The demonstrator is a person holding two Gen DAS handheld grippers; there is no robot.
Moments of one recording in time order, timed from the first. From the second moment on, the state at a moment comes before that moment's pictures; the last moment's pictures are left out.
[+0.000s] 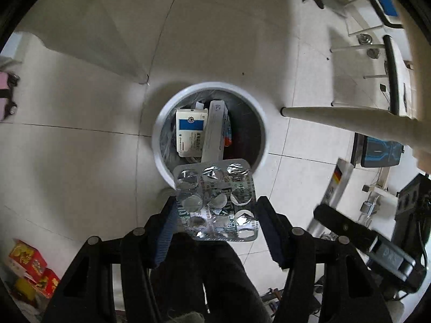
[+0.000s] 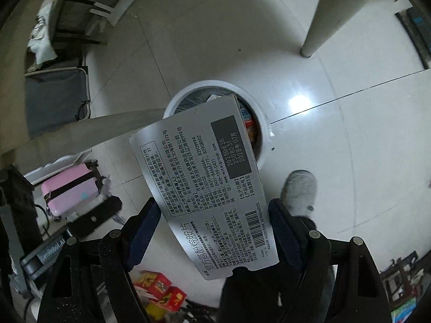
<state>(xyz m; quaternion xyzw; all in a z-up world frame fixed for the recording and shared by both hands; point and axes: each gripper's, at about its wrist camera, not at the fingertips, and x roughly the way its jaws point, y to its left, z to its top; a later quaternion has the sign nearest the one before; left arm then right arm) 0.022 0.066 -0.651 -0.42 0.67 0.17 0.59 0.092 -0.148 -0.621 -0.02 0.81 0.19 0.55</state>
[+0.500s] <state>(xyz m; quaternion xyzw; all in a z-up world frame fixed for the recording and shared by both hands) -0.025 0.053 -0.609 -0.32 0.66 0.27 0.62 0.083 -0.147 -0.656 -0.11 0.78 0.20 0.58</state>
